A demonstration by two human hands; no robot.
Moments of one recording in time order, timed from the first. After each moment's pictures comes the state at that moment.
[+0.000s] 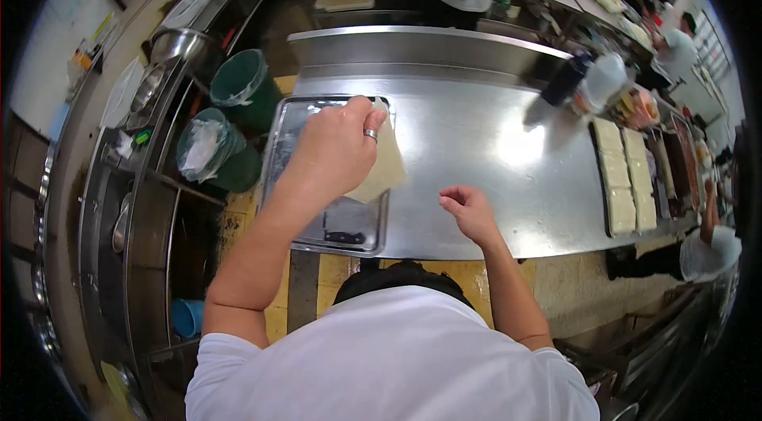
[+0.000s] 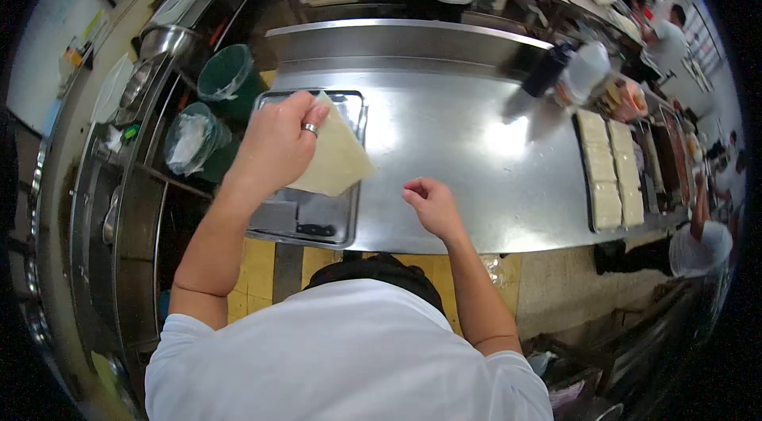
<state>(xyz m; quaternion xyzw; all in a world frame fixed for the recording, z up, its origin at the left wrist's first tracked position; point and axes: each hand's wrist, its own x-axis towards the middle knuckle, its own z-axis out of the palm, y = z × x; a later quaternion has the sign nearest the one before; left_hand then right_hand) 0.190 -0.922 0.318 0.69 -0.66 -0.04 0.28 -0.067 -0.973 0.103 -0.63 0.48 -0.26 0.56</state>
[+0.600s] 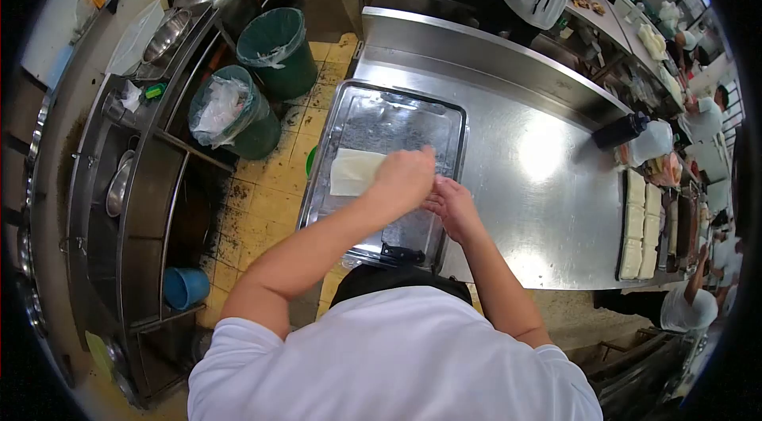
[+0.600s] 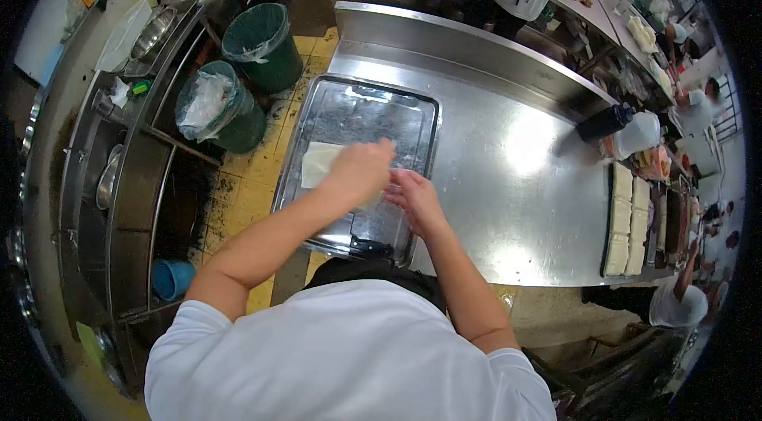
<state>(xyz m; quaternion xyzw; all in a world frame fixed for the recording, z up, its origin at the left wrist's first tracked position) 0.339 -0.955 0.136 0.68 -0.71 -0.11 0.15 0.172 -0.987 0.065 -0.37 0.41 -0.23 0.80</state>
